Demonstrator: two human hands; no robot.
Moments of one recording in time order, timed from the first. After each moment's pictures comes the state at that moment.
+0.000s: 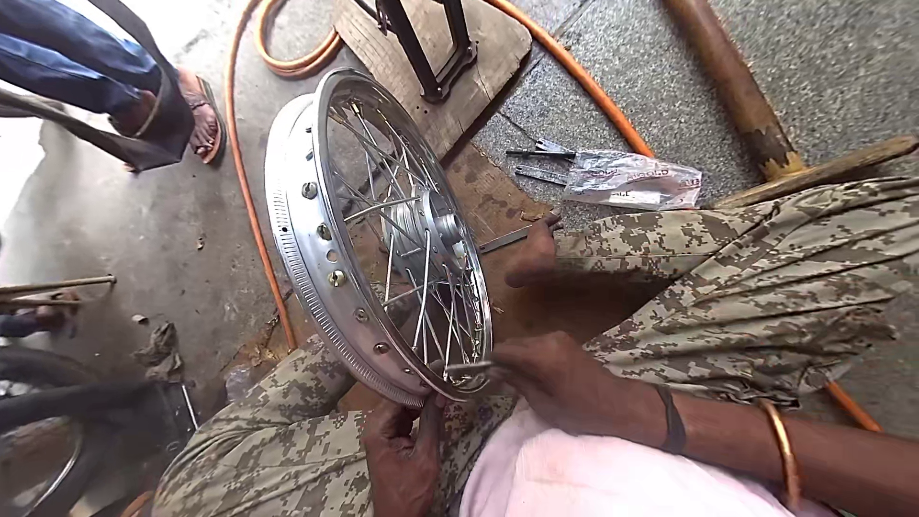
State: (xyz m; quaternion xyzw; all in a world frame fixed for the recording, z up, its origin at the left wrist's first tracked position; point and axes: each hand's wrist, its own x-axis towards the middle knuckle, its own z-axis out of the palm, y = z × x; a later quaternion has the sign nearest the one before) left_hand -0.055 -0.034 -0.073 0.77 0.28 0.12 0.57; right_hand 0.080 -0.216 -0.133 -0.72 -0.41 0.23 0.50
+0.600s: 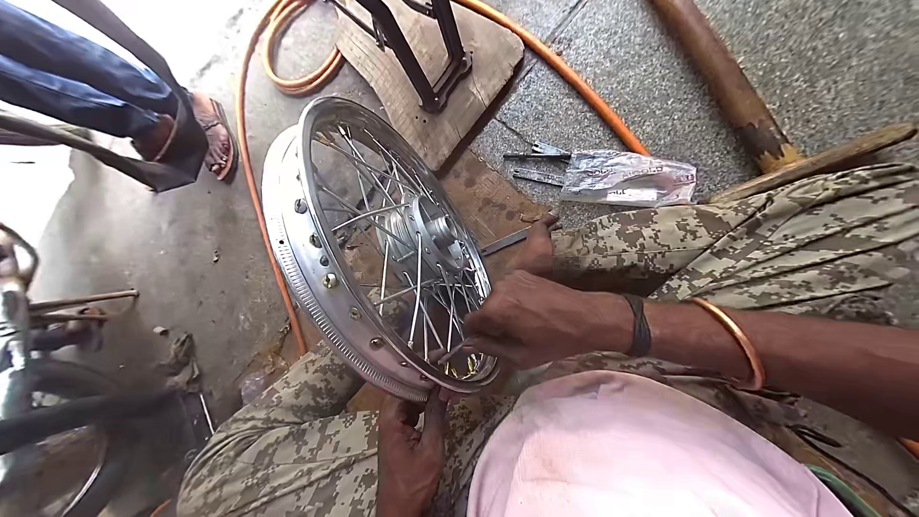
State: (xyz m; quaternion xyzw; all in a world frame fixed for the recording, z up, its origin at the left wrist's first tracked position) left_hand -0.054 -0.032 -0.067 0.78 0.27 0.07 0.56; right_hand 0.160 -0.175 -0.112 -0.65 -0.60 0.24 0.40
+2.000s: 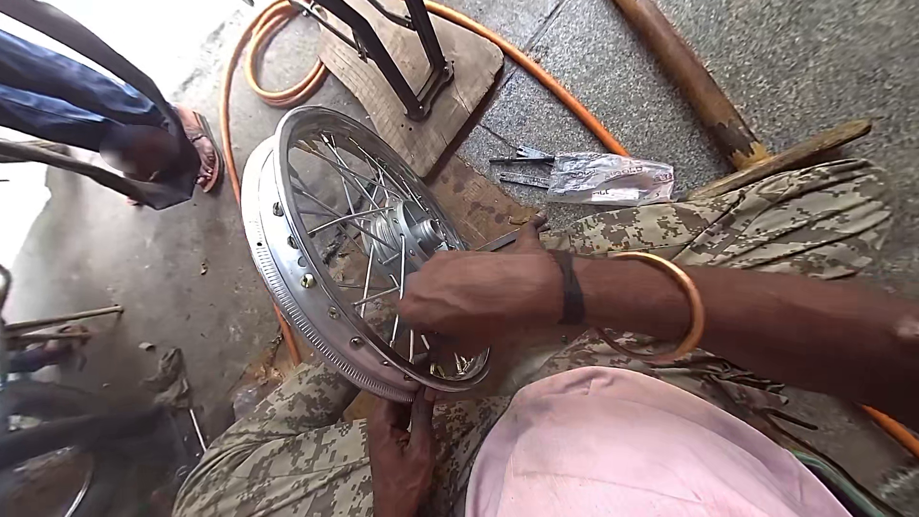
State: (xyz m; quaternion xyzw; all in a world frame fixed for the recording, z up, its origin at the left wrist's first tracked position) left_hand -0.055 -0.026 -0.071 0.79 0.28 0.09 0.54; right_hand 0.199 -0.121 -0.034 -0.62 -0.69 0.28 0.25
